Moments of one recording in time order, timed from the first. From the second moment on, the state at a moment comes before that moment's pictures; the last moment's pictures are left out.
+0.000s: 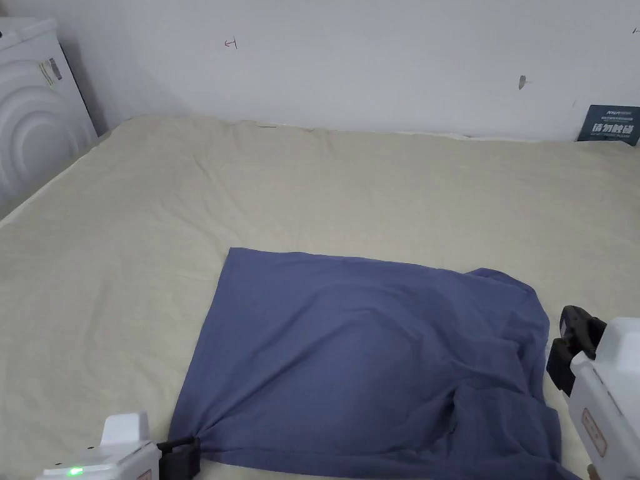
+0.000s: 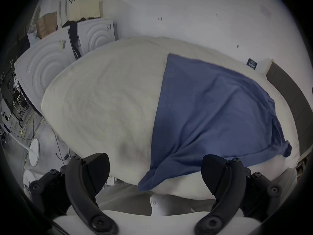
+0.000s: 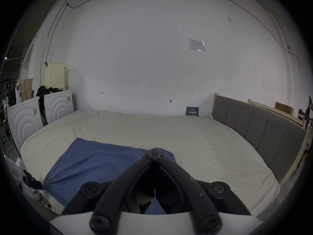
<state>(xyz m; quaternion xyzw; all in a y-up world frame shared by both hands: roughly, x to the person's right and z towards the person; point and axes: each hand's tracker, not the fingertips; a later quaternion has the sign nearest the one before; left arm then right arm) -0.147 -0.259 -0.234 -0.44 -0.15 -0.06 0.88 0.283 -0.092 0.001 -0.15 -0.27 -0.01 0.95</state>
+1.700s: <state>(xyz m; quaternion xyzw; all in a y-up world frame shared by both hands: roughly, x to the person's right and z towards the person) -0.036 -0.200 -0.392 -0.40 -0.18 -0.04 0.90 0.394 -0.198 -0.103 -0.37 -0.29 -0.11 0.88</state>
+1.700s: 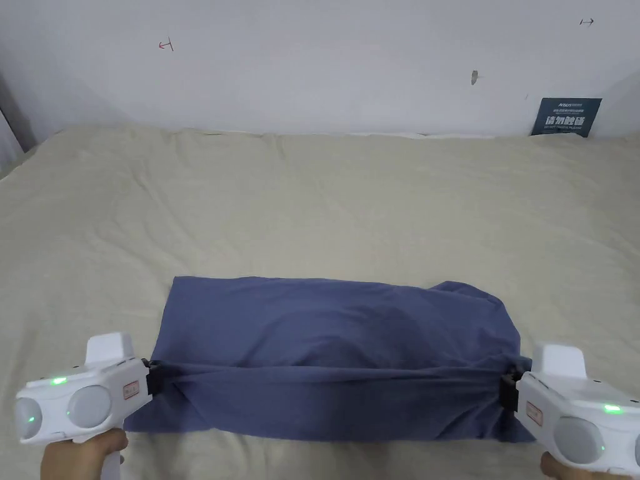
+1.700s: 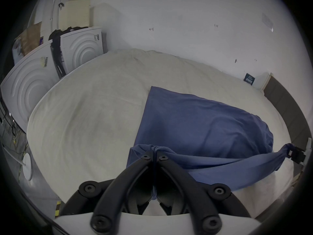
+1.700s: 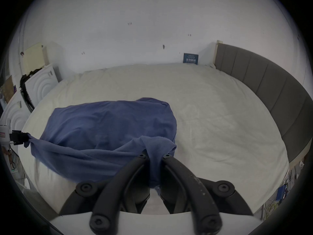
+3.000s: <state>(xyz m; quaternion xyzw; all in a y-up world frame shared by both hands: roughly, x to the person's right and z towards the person) -0.031 -0.073 -0.237 -0.12 -0.25 -0.03 0.96 0.298 -0.066 0.009 -0.13 -0.31 0.03 0.94</state>
